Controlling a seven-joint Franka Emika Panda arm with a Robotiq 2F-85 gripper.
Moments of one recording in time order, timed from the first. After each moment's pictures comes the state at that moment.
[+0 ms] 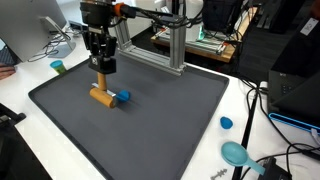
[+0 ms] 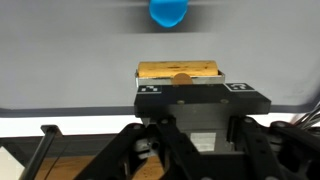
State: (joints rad) arm -0.06 0.30 0.03 -2.00 0.08 2.70 -0.10
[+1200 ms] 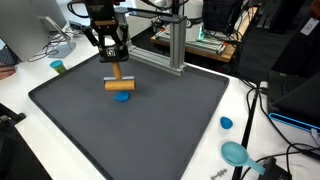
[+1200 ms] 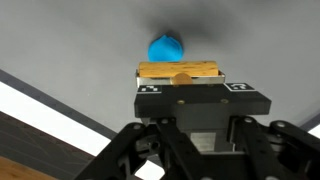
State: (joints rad) arm -0.12 0.25 0.08 -1.94 0.07 2.34 -0.75
